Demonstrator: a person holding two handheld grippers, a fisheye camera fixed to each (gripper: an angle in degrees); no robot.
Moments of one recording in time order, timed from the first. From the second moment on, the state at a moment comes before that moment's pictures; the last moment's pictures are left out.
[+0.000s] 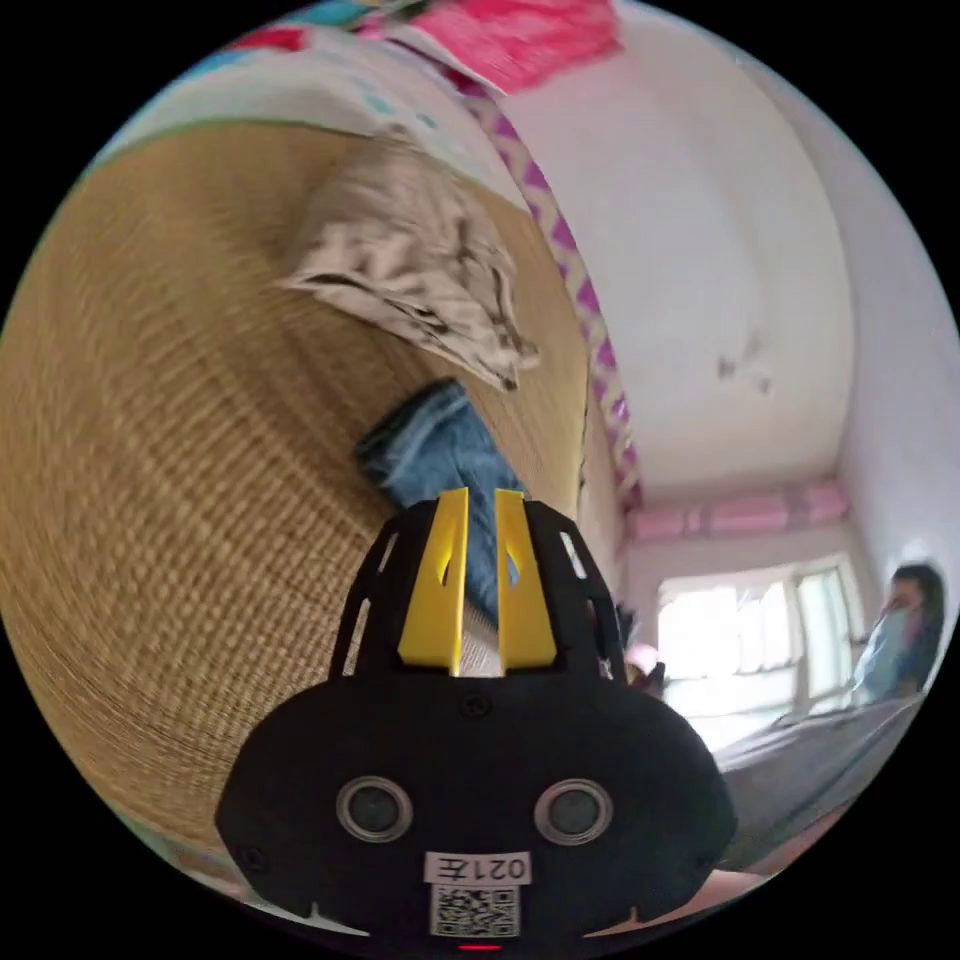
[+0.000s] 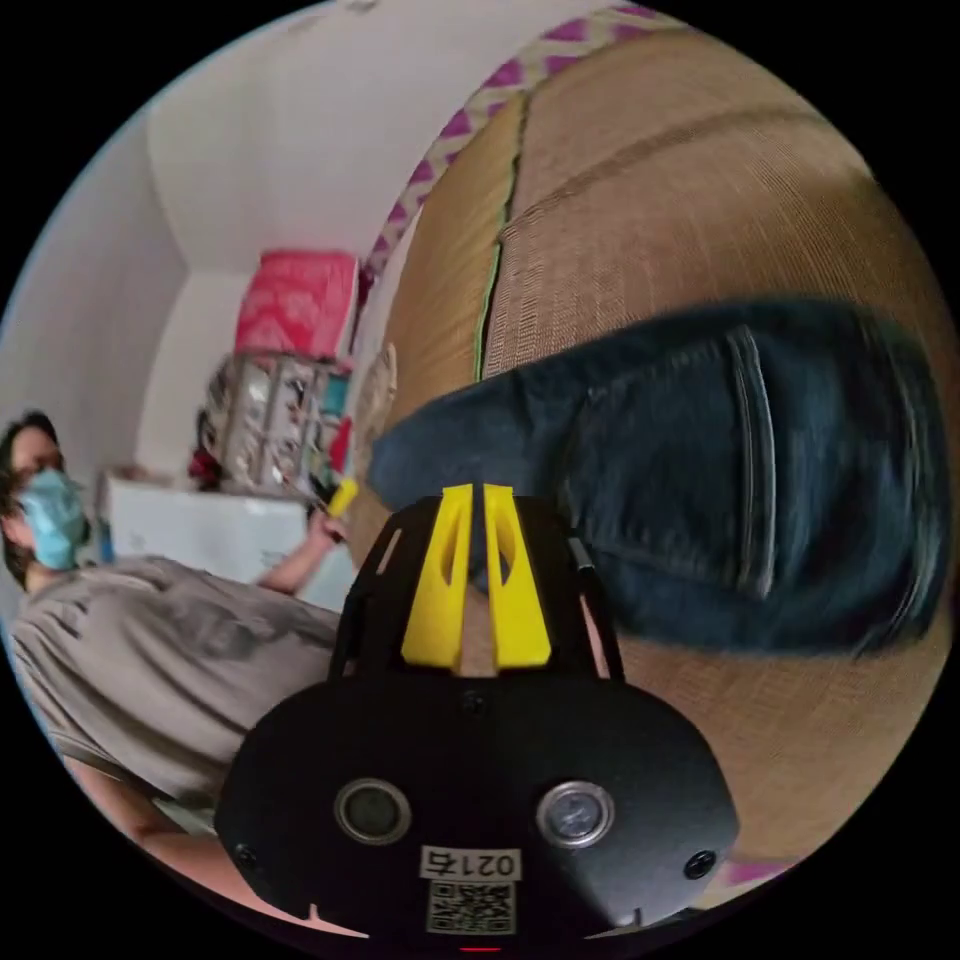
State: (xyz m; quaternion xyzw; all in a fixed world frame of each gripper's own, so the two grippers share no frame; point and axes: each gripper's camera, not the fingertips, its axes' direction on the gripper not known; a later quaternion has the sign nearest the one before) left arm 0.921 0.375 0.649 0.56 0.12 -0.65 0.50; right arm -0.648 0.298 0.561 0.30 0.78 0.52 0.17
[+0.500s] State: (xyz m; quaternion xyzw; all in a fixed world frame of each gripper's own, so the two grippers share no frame) left arm 0.921 0.351 0.669 0.61 0.20 -0.72 0.28; right arm -0.596 0.248 0.539 0.08 0.81 0.53 0.25
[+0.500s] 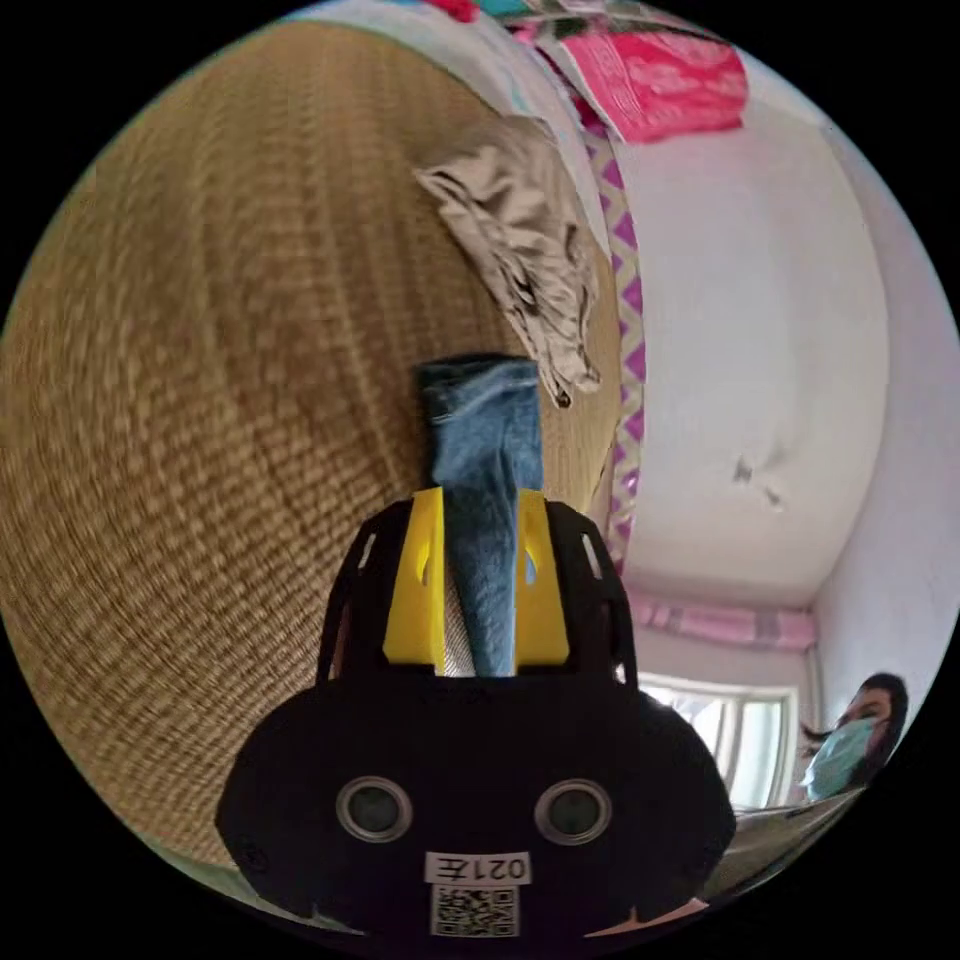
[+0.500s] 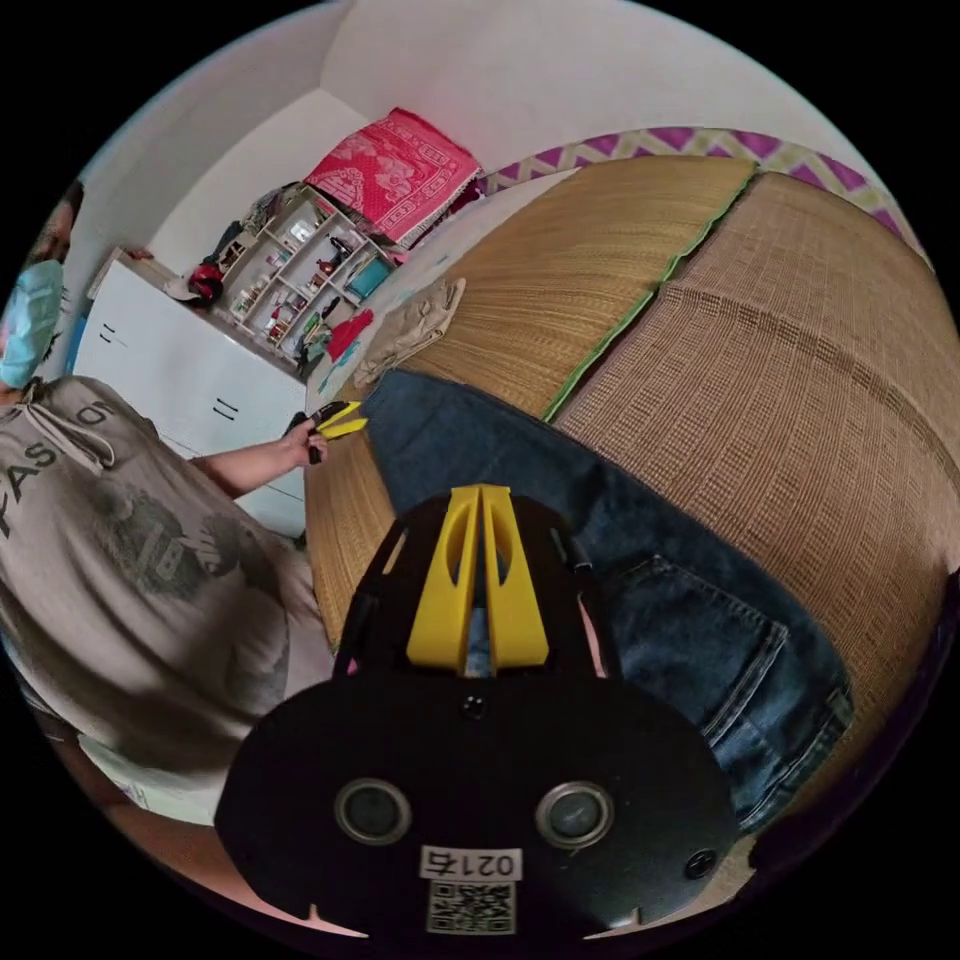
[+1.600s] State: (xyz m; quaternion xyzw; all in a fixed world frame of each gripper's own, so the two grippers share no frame) left arm 0.849 0.026 0.199 0.67 0.05 -0.45 0.59; right arm -0.603 0.301 0.799 0.18 0.80 0.54 0.18
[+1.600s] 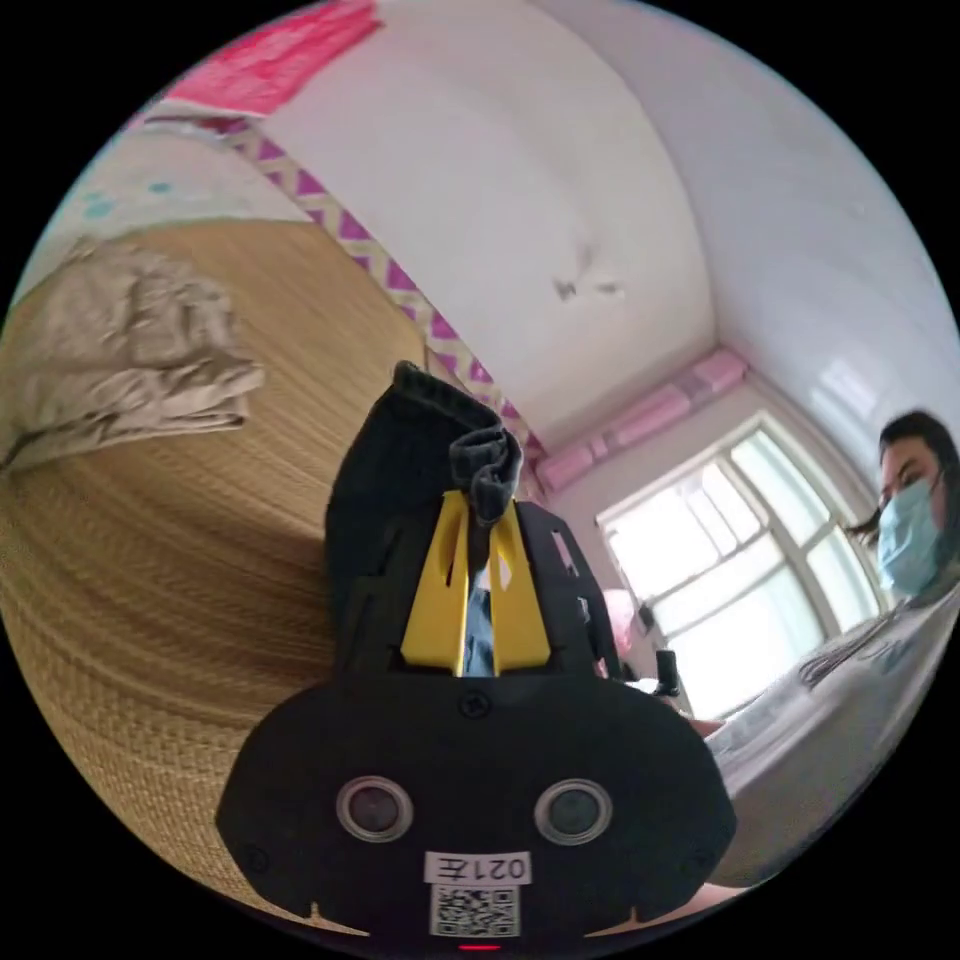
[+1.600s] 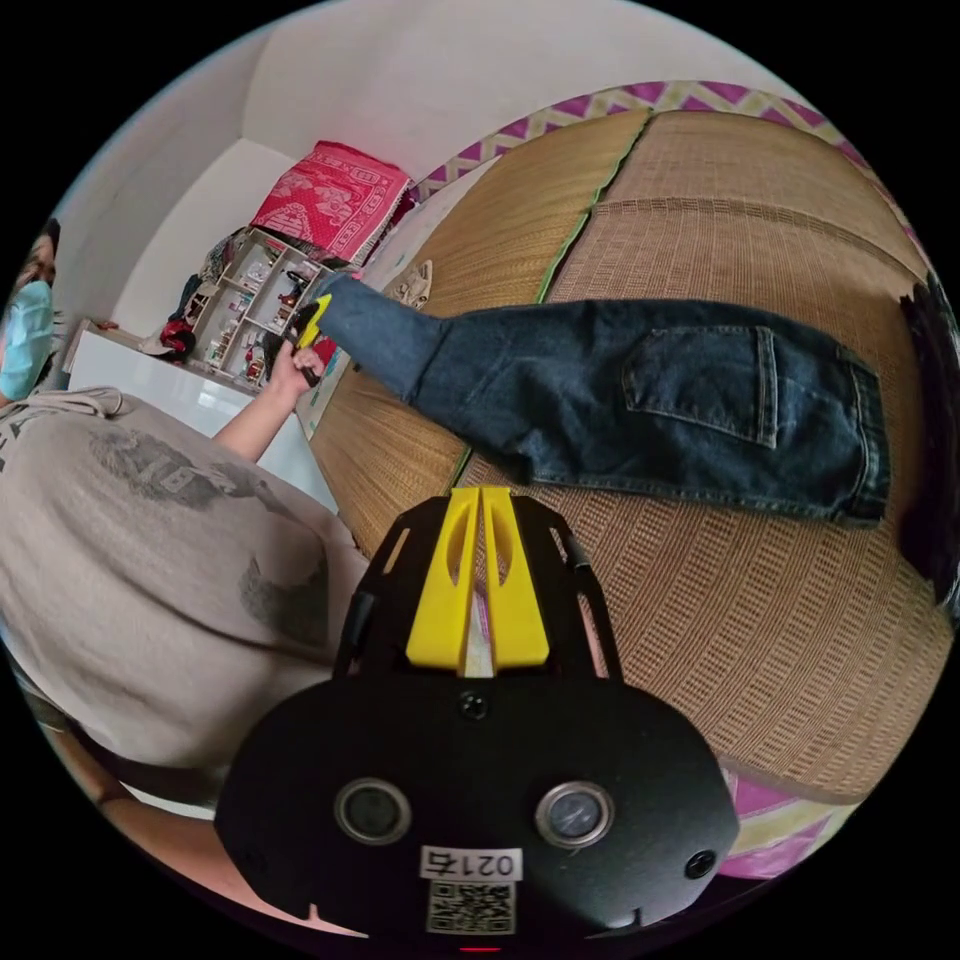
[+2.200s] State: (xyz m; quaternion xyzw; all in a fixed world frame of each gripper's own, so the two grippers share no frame) left arm 0.785 -0.509 0.180 0.32 -0.07 -0.44 0.83; right arm -0.619 0.345 0.942 0.26 0.81 0.51 0.15
